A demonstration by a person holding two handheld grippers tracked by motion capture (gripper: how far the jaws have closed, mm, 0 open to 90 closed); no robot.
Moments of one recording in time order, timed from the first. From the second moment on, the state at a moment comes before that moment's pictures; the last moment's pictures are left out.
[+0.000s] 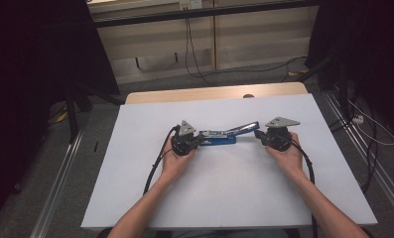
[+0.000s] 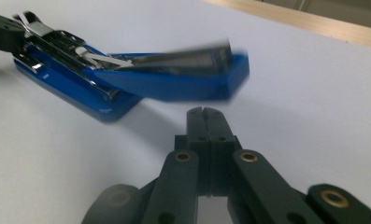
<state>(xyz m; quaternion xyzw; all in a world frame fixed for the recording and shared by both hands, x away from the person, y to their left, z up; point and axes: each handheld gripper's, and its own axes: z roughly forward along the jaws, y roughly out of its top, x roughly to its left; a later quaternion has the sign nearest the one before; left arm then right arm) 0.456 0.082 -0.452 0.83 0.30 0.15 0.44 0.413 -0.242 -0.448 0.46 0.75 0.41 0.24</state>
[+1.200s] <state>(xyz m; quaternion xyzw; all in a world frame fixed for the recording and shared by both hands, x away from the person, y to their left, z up) 0.443 0.087 -0.450 0.83 0.31 0.15 0.43 0.409 -0.242 -0.443 0.47 0.72 0.45 0.23</state>
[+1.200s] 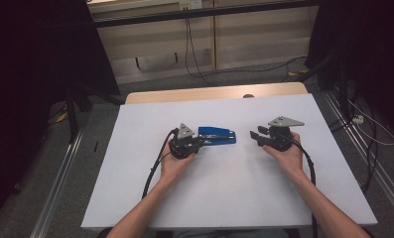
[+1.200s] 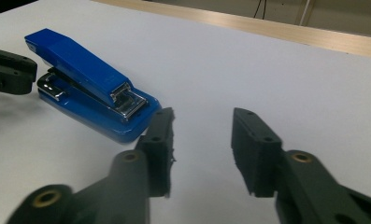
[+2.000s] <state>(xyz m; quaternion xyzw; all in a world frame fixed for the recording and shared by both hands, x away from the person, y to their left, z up) 0.429 0.102 -0.435 0.81 0.33 0.17 0.46 0.396 -0.243 -0.438 0.49 0.71 0.46 0.23</state>
